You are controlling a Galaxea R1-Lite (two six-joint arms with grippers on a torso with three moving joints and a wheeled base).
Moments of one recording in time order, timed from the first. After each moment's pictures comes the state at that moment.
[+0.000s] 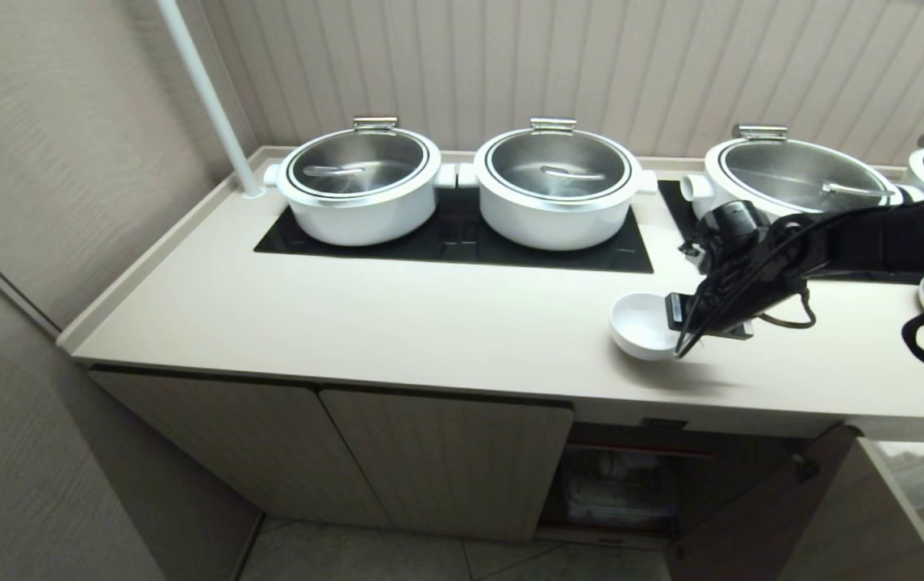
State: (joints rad) left arm 0.00 0.00 0.00 0.00 0.00 -0.03; right arm 0.10 2.25 -1.84 0.52 0.03 0.19
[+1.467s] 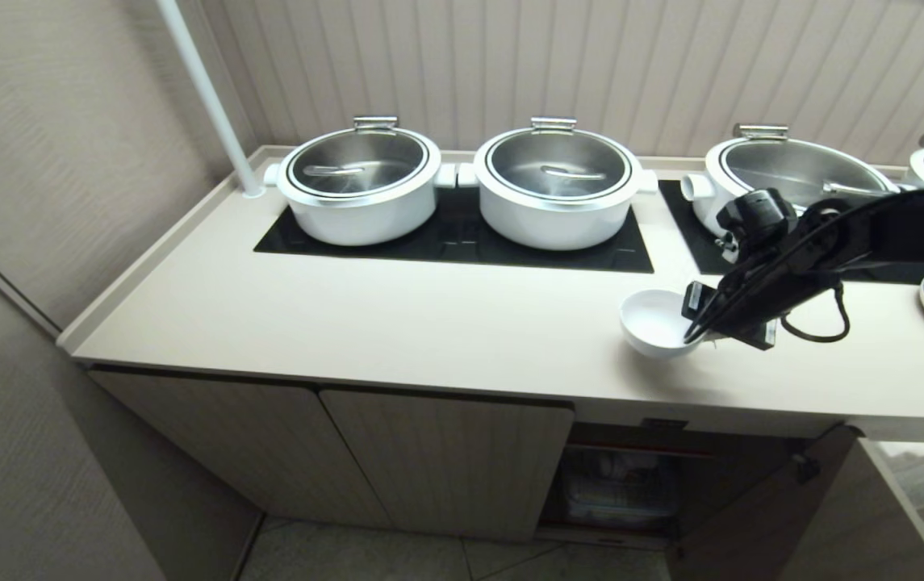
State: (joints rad) left arm 0.00 0.00 0.00 0.00 0.00 -0.03; right arm 0.10 2.12 -1.73 0.54 0.03 0.51
